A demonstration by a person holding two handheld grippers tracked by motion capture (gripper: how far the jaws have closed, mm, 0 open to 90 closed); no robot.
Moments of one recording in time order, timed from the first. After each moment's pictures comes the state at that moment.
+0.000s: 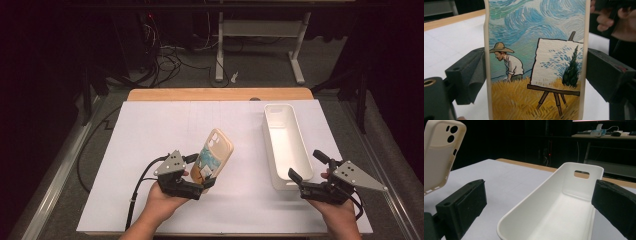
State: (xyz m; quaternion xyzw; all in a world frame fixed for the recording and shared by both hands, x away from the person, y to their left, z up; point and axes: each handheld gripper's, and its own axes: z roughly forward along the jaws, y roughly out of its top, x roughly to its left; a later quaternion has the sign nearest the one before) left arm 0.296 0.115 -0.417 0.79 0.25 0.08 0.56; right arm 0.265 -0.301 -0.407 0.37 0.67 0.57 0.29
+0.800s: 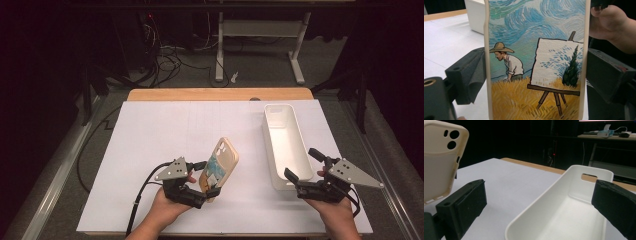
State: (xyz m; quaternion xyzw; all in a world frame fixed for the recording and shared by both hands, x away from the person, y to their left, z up) left arm 0.292 0.111 -0.433 0.78 0.20 0.03 0.59; right arm 0.268 -0.291 -0.400 0.35 0.69 0.57 0.28
